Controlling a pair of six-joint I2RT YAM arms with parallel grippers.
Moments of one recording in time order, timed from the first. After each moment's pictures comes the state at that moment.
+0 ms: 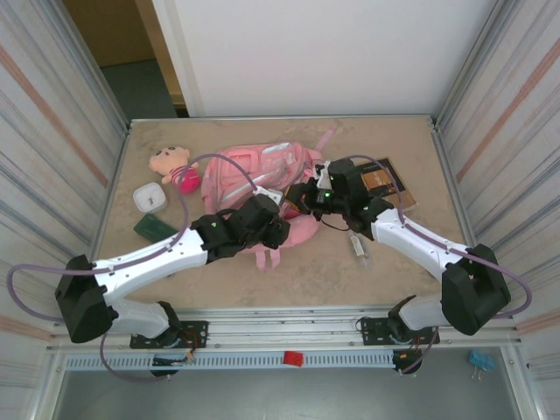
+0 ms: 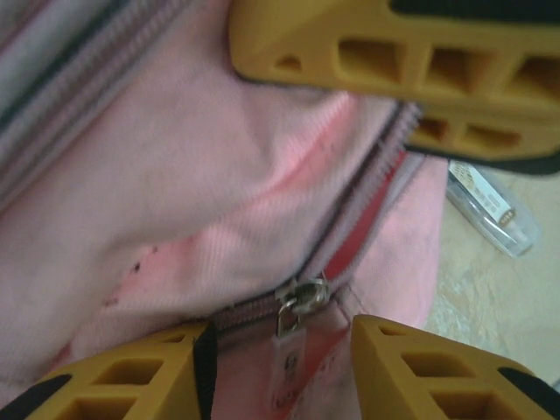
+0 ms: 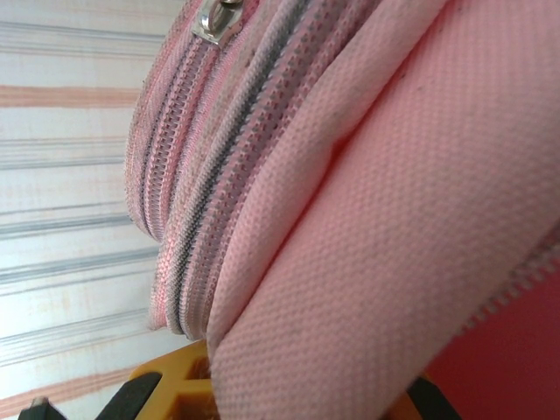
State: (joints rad) left arm -0.98 1.33 1.04 -0.52 -0.24 -0.50; right arm 0.61 1.36 0.92 0.00 -0.49 1.25
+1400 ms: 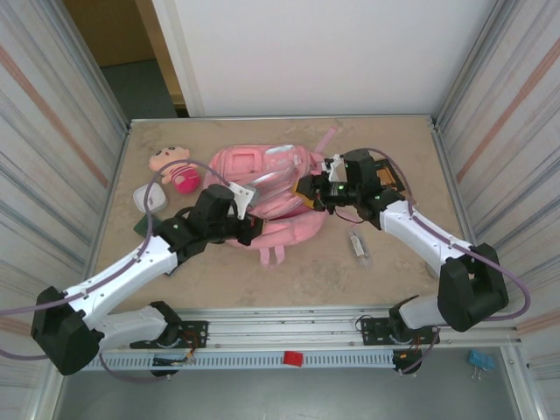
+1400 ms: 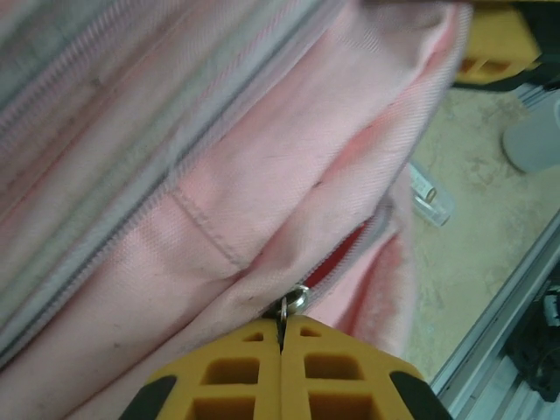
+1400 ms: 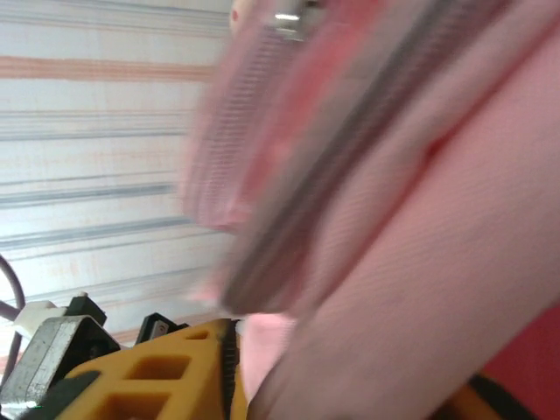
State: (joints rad) left arm -0.71 1.11 0.86 -0.42 0.21 -0.34; right arm 0.47 1.38 0.95 -0.08 -0.70 1.13
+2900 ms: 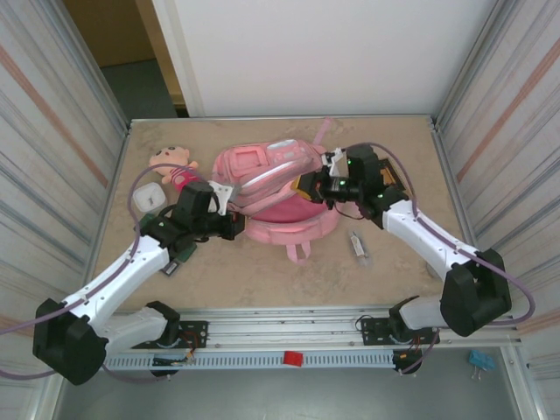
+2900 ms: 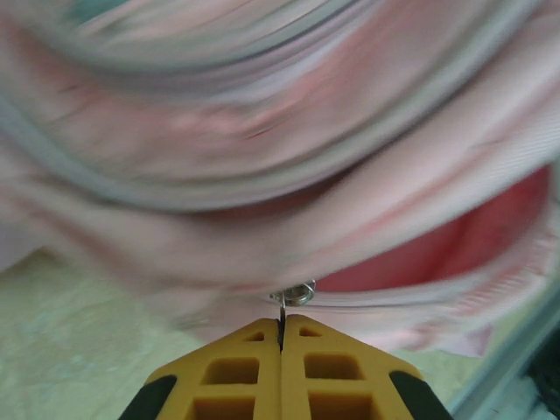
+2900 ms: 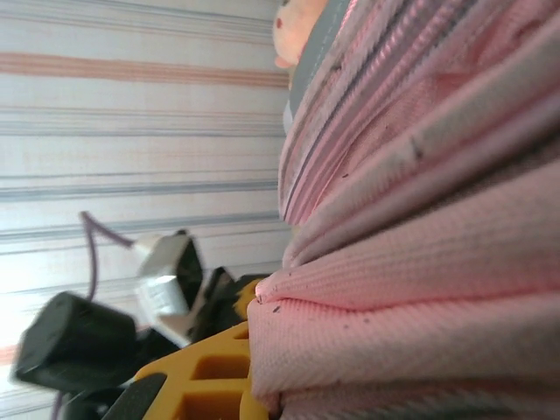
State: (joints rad) left arm -0.50 1.07 0.79 -0.47 0.28 -0.32; right arm 0.44 1.35 1.02 -0.11 -0.73 1.13
